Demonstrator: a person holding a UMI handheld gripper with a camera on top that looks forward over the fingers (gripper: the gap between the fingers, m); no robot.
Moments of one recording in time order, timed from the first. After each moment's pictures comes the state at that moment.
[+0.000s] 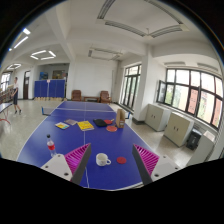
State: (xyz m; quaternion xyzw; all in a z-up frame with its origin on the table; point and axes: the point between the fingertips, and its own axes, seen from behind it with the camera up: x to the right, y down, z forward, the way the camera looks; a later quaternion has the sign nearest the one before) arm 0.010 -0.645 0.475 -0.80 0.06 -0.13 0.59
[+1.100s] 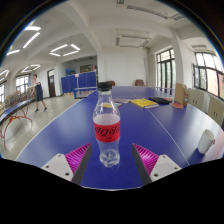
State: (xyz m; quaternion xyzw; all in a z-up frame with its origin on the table) arm -0.356 -0.292 0.092 -0.83 -0.02 0.04 0.56
